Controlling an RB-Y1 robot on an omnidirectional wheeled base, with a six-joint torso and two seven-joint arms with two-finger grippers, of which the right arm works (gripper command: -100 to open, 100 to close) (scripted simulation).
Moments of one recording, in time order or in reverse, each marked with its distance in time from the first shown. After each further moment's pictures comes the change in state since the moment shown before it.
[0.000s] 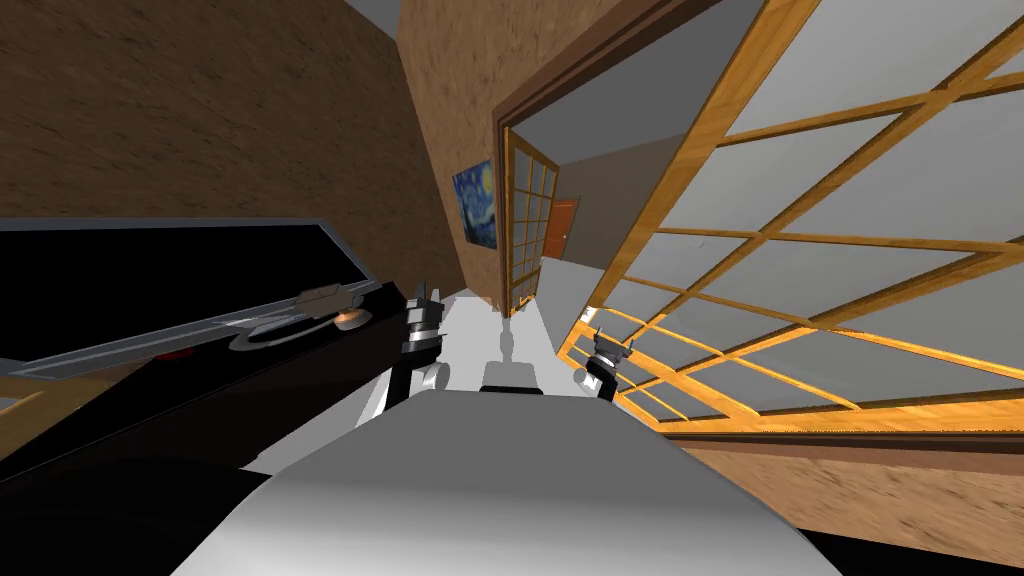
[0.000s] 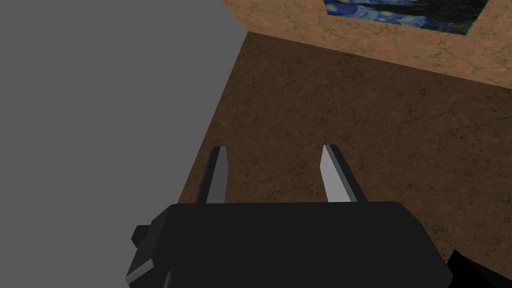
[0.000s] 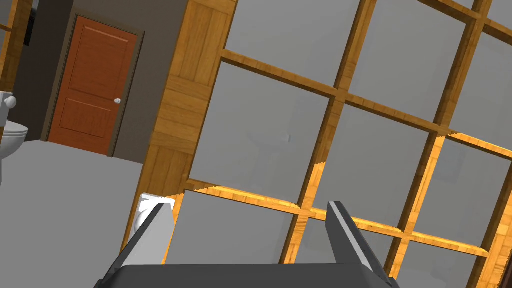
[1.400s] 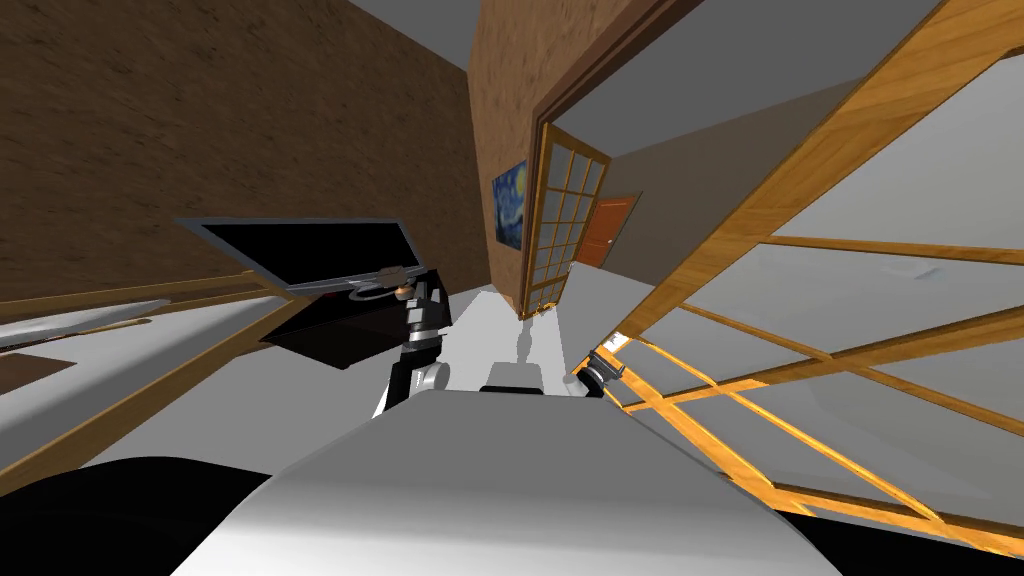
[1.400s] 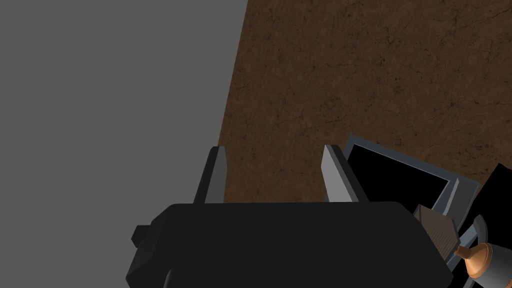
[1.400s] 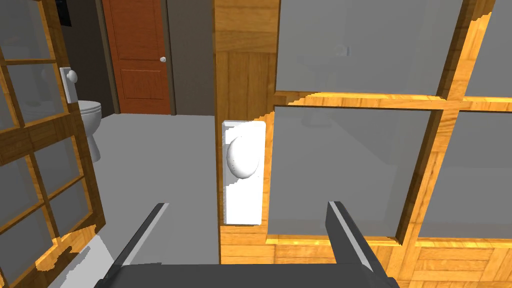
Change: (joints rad) arm -0.113 0.080 -0.083 0.346 -0.183 -0.095 -0.179
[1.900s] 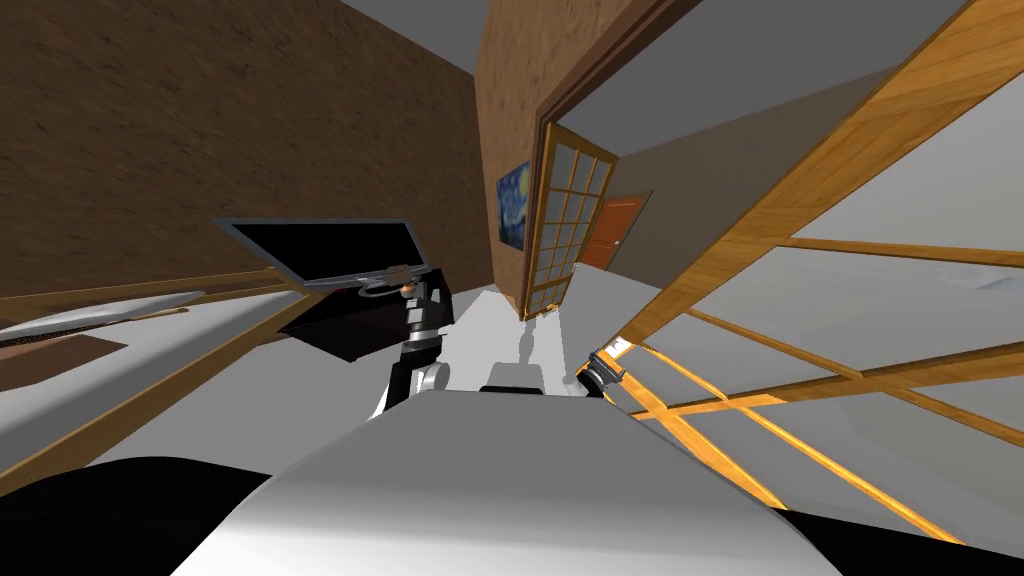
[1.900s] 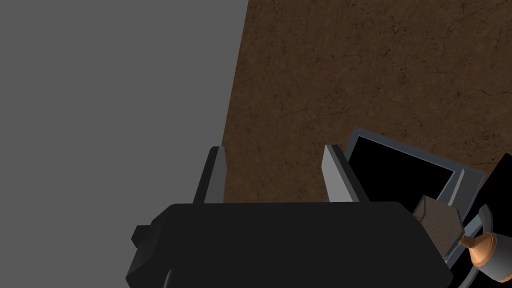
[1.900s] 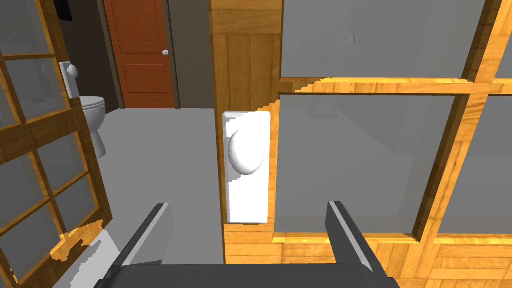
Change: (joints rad) arm -0.014 -0.003 -0.012 0.051 -0.026 -0.012 -0.029
